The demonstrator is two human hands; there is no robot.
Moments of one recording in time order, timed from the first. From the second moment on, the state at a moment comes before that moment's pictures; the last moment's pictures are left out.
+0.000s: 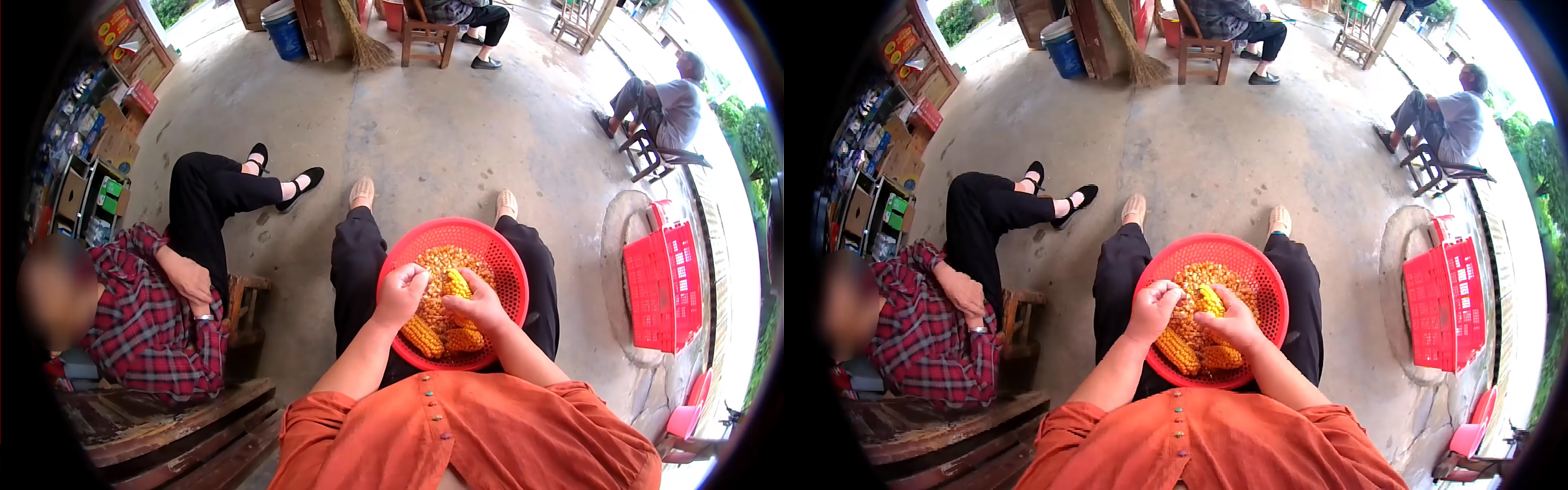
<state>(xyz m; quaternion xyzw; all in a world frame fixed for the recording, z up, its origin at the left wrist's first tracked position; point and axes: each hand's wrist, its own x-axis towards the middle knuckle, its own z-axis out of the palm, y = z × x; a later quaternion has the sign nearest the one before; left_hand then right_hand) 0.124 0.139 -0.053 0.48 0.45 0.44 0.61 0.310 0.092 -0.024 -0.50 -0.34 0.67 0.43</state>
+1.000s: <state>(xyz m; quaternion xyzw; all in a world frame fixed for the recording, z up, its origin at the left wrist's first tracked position) 0.115 0.144 -0.043 0.38 0.37 0.29 0.80 0.313 0.095 -0.003 -0.51 -0.76 0.29 0.29</state>
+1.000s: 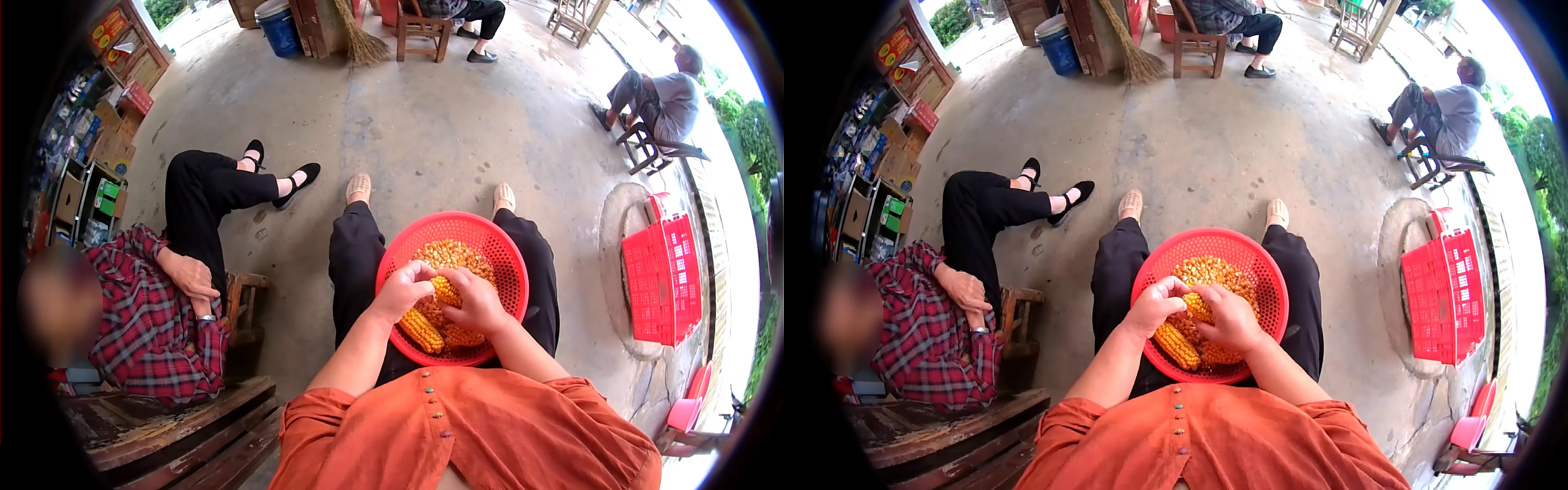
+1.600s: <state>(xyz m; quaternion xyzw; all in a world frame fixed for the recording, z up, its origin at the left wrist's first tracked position) 0.120 0.142 -0.035 0.38 0.35 0.32 0.80 0.302 0.094 -0.026 -0.54 -0.54 0.51 0.39</state>
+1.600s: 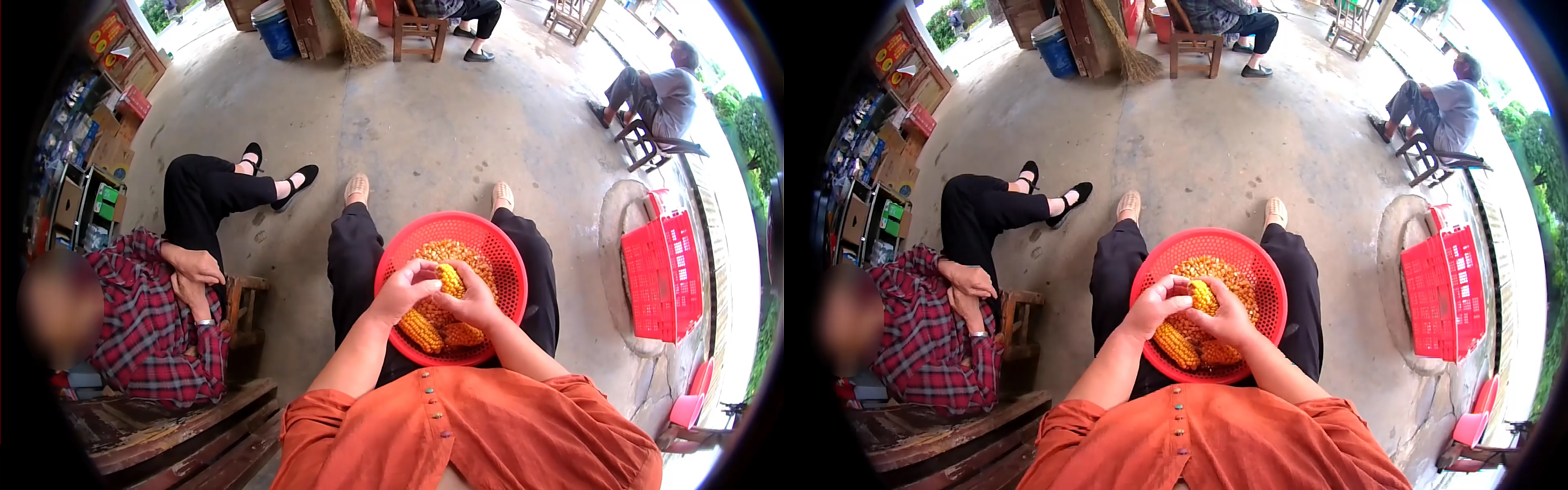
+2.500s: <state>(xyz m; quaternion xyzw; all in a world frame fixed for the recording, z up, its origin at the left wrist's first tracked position) 0.113 0.135 -0.027 0.35 0.29 0.36 0.81 0.320 0.114 0.008 -0.48 -0.41 0.64 0.44</state>
